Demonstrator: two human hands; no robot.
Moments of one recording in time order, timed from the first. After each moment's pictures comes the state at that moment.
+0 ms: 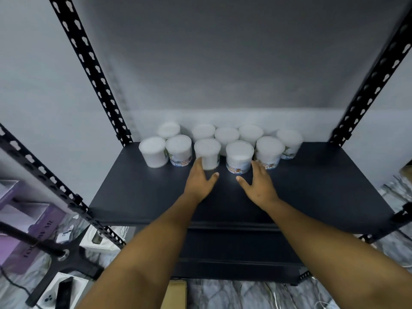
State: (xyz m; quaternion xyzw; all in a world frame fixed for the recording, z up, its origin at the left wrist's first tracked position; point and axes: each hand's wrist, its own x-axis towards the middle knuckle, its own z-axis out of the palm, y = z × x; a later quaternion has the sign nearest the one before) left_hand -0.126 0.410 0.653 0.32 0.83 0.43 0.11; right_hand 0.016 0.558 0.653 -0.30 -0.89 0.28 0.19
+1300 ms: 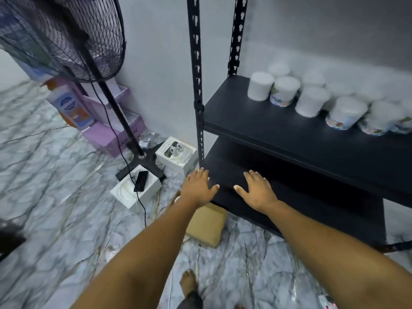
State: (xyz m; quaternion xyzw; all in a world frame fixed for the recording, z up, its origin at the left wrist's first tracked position) left_hand -0.001 0.053 0.579 0.19 0.96 0.16 0.15; right_hand 0.063 0.254 0.591 -0.09 -0.97 0.17 -0.12
